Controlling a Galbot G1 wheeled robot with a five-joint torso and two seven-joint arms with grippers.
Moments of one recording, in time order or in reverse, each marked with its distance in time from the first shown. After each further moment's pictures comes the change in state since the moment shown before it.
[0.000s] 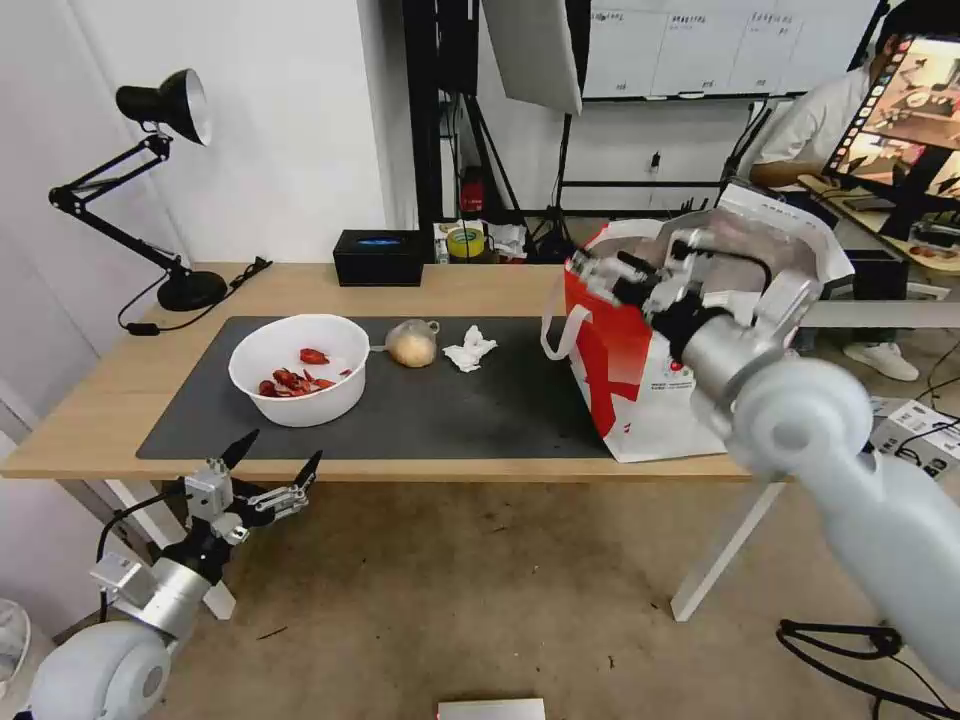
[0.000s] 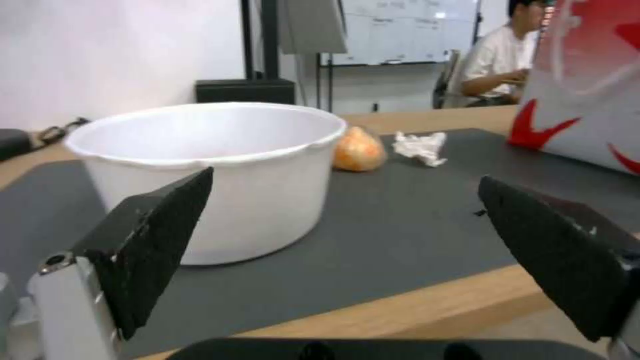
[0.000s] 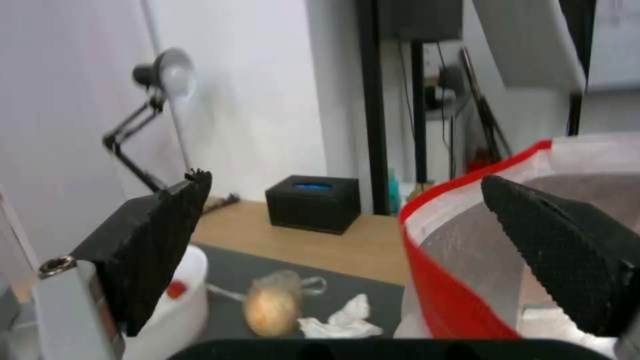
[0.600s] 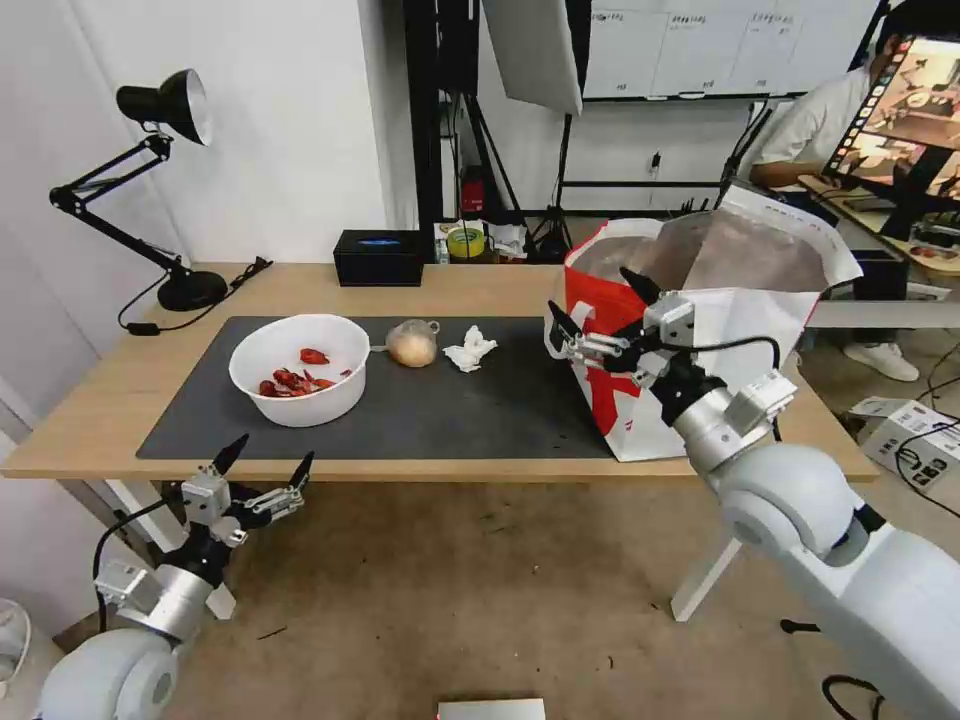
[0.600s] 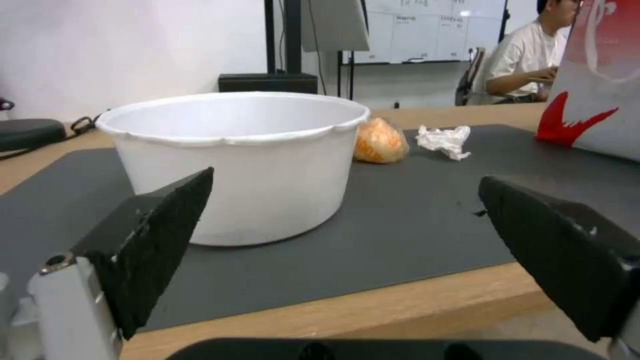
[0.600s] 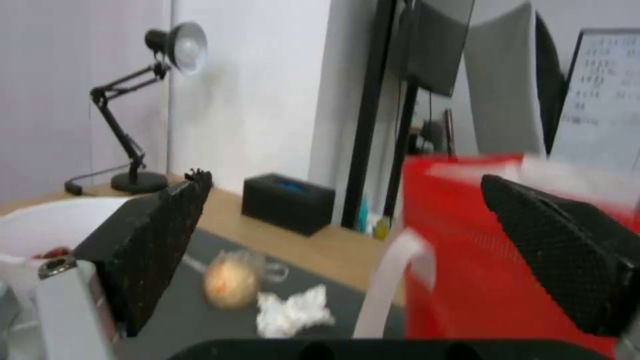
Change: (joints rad) left arm 0.004 -0.037 0.011 0.010 0.036 -0.013 -0.031; right arm -0.262 -0.006 0.048 0.045 -0.367 0.185 -0.075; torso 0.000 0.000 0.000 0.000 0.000
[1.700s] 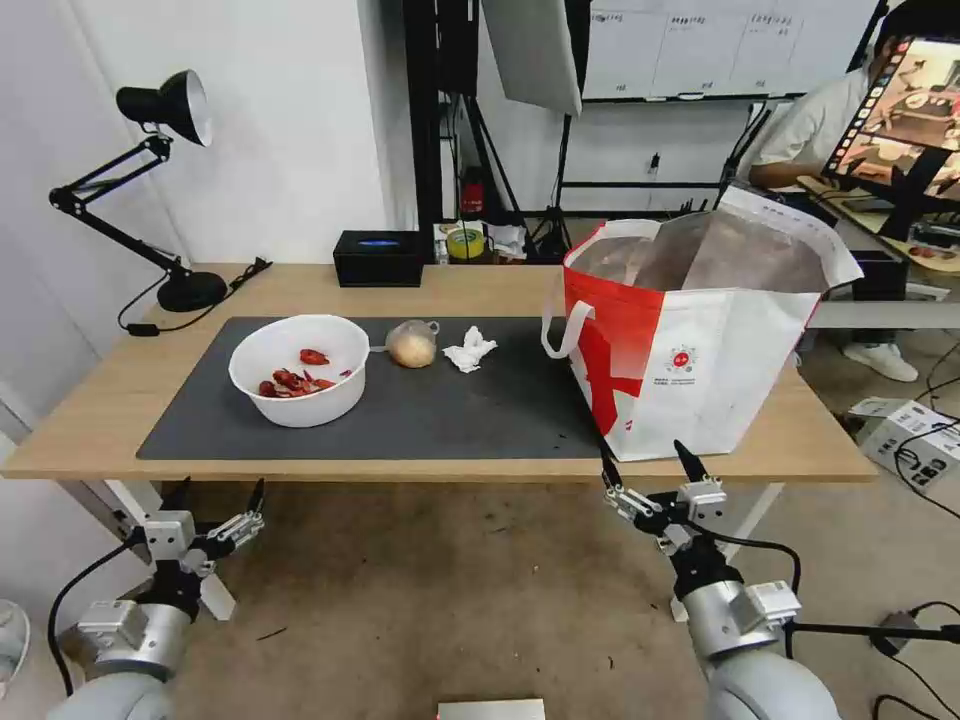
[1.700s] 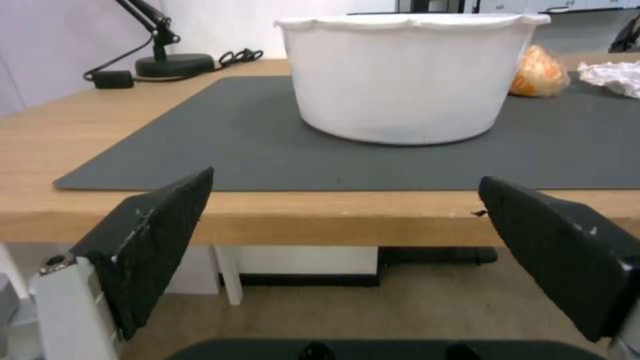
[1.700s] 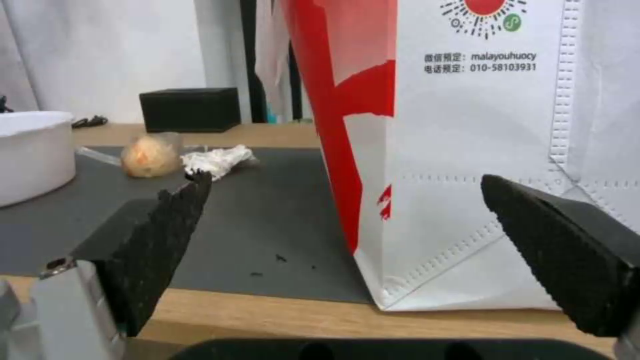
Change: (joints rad) left arm 0.085 -0.067 -0.032 0.019 0.083 0.019 -0.237; right arm -0.602 0.301 0.175 0.009 -0.300 0.191 0.095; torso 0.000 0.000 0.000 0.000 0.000
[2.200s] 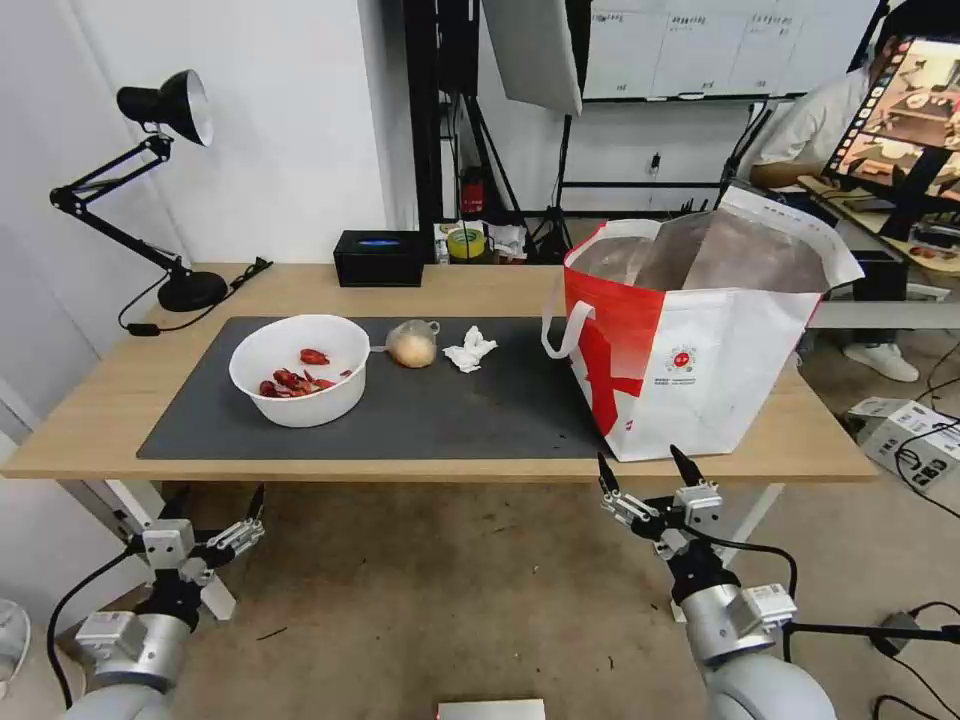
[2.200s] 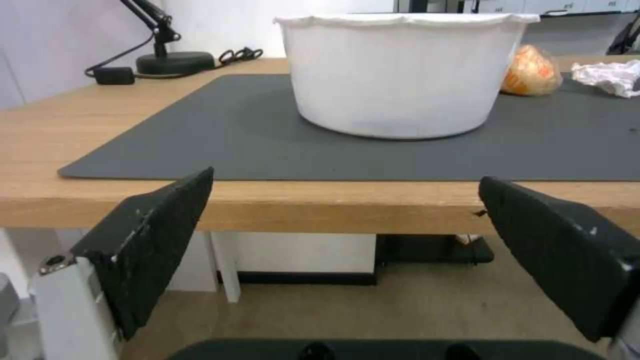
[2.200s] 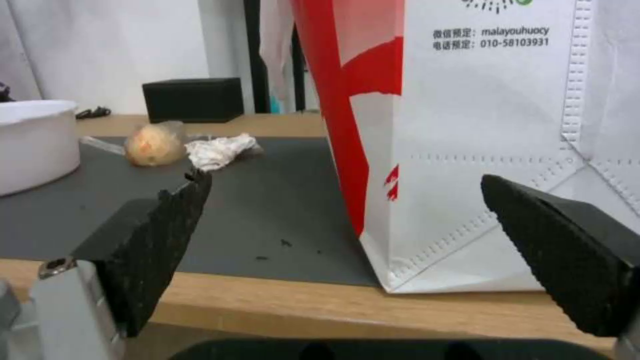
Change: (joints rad) left arm 0.026 -0.016 -0.004 -0.008 0.004 -0.020 0.007; right arm -0.008 0.004 -0.005 -0.007 0.003 -0.005 -0.008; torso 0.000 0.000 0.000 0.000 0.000
